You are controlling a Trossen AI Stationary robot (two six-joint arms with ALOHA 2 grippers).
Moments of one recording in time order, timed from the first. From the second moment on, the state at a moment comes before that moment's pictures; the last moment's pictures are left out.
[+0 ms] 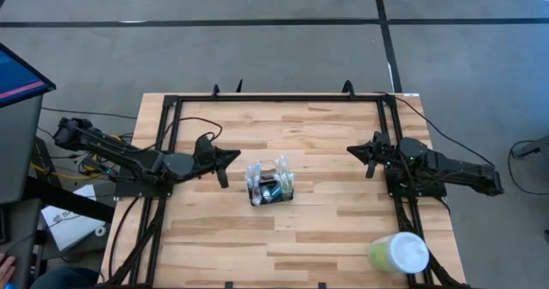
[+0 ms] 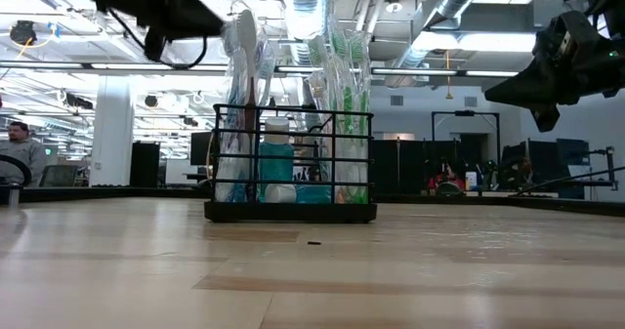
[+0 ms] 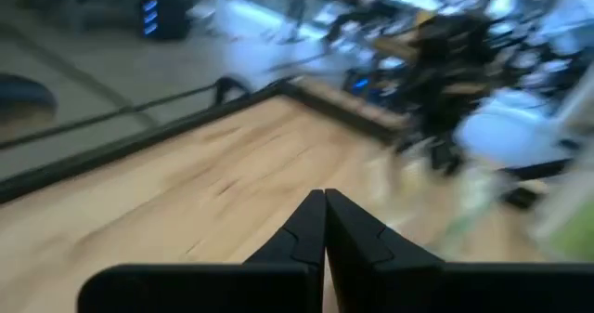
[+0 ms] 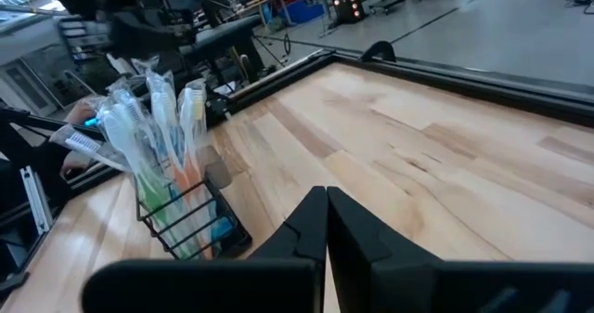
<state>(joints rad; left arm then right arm) -0.27 0.95 0.48 0.27 -0.75 -0.41 -0.16 0.01 0.09 -0.25 0.15 0.40</state>
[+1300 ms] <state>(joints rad) -0.33 0.36 0.01 0.23 -0.42 -0.30 -0.16 0.01 0.09 -0.25 0.15 0.40</state>
